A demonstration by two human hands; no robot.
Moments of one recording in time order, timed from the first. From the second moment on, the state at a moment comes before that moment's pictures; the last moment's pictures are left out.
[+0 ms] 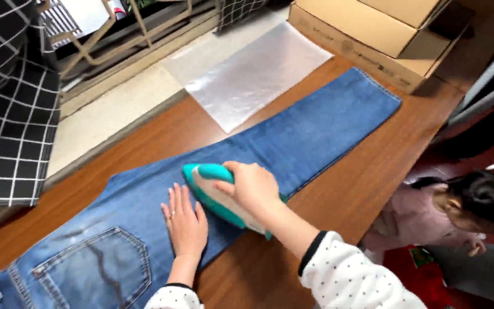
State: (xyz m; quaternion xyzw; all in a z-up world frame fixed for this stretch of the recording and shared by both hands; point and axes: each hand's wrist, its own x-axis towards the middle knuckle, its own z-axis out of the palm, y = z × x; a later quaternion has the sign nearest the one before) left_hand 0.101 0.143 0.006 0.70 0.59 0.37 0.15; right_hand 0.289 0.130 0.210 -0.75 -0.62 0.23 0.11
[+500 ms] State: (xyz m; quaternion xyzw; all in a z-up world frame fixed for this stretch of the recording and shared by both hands) left_hand 0.094 0.134 0.024 0.73 0.64 0.24 0.08; right_hand 0.539 0.169 0.241 -0.89 -0.39 0.17 0.15
